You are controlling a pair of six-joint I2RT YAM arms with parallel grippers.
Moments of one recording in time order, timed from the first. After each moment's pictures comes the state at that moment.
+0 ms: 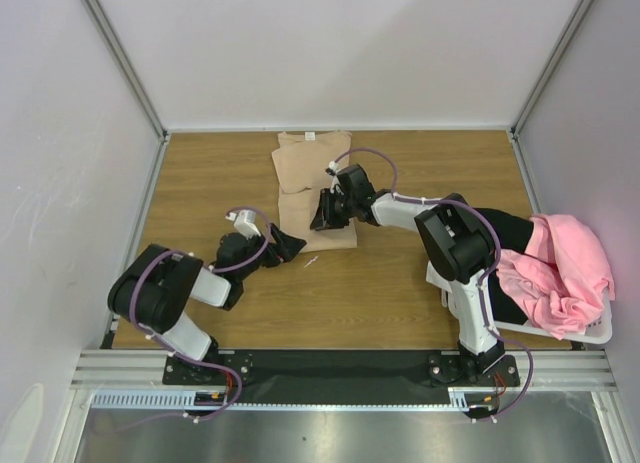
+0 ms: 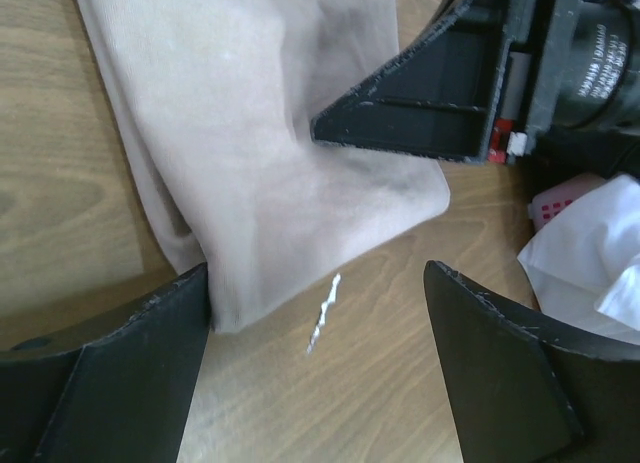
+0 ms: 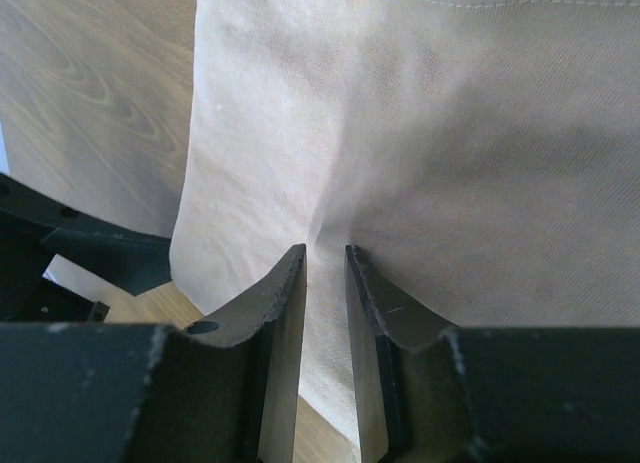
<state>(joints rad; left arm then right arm) -0.34 1.61 0.26 1.04 0.28 -0.76 0.61 2.14 1.41 -0.03 -0.41 0.58</state>
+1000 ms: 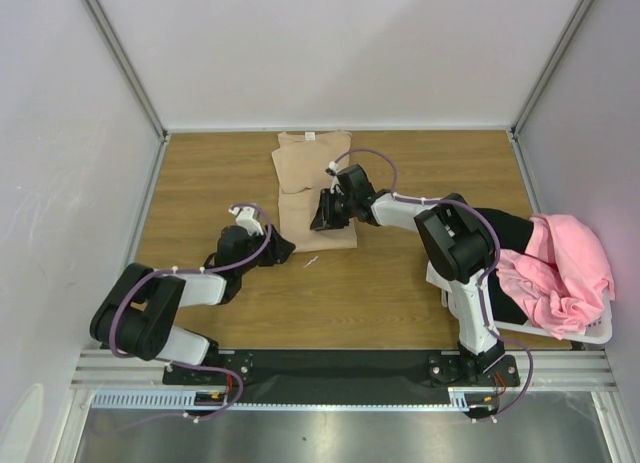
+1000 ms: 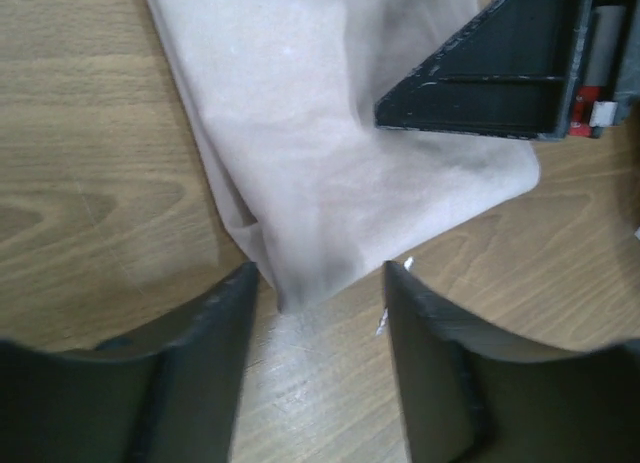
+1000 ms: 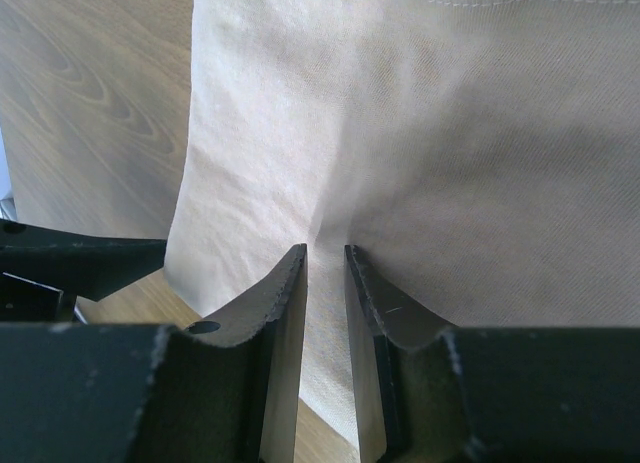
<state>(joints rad) -0.35 1.42 0.32 0.66 0.21 -0.51 0.61 2.15 1.41 -0.02 -0.41 0.58</state>
